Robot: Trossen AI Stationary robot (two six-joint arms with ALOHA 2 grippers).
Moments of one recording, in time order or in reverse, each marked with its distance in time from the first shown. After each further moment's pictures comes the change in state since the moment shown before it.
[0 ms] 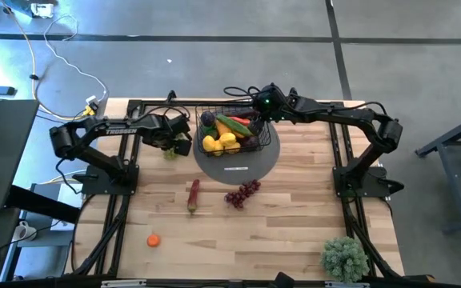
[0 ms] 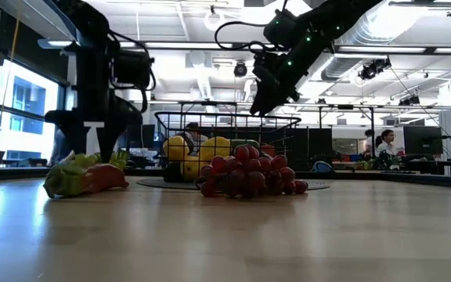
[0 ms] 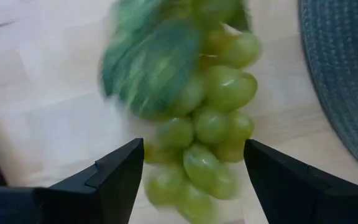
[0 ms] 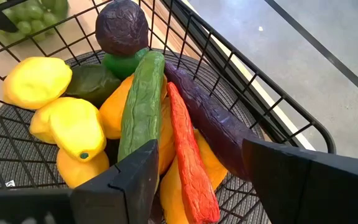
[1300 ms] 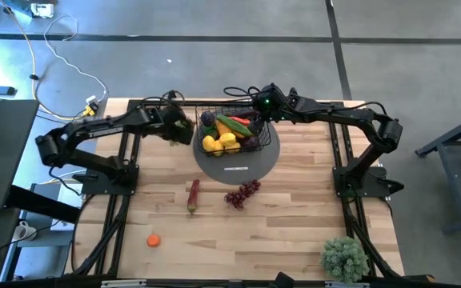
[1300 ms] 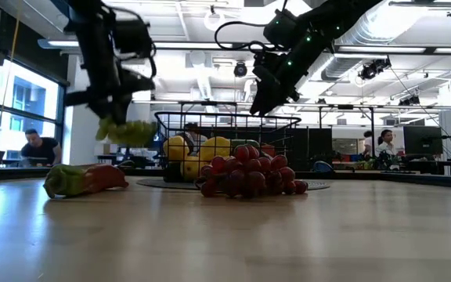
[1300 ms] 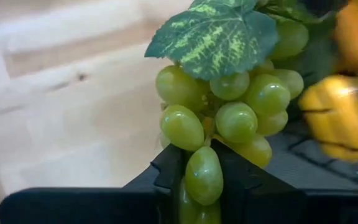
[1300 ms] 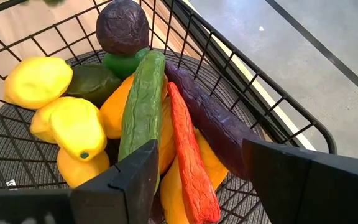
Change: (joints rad) left arm 0.018 -0.151 0.092 0.031 -0.033 0.055; right arm 0.000 0.000 0.000 0.000 -0.003 -0.002
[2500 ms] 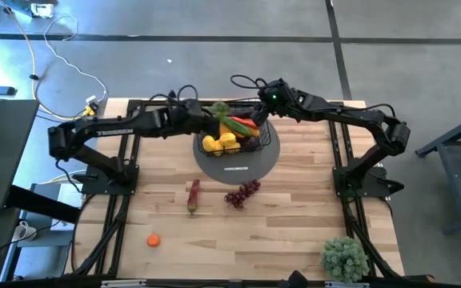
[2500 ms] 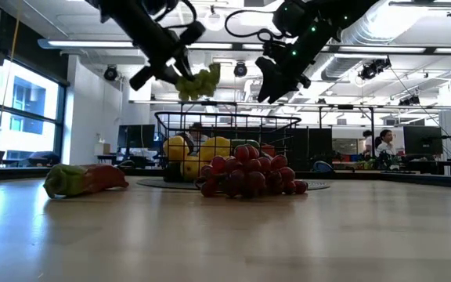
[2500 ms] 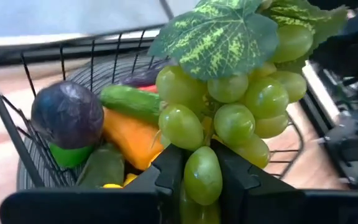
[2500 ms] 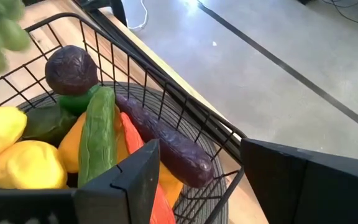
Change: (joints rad) left arm -0.195 0.115 0.168 0.469 -0.074 -0.112; right arm -0.011 -0.077 0.002 0.001 0.173 0.083
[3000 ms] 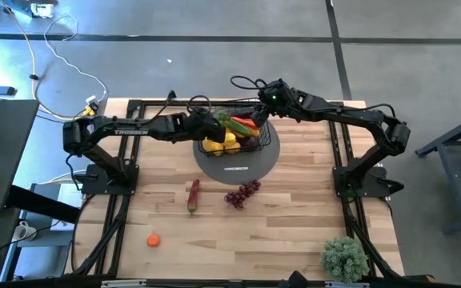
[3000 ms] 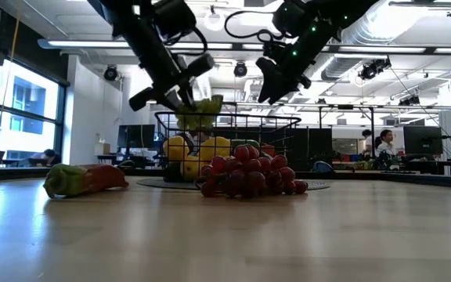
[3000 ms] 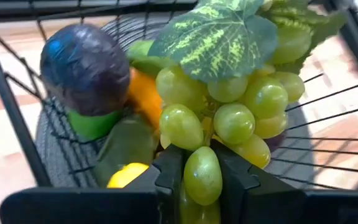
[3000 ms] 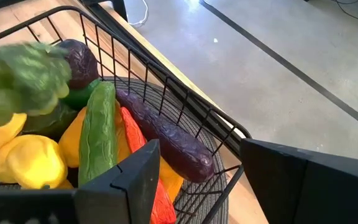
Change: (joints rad) left arm -0.031 0.149 0.000 -0.031 -0.050 -0.065; right arm 0.000 0.000 0.000 -0.015 -0.002 0.000
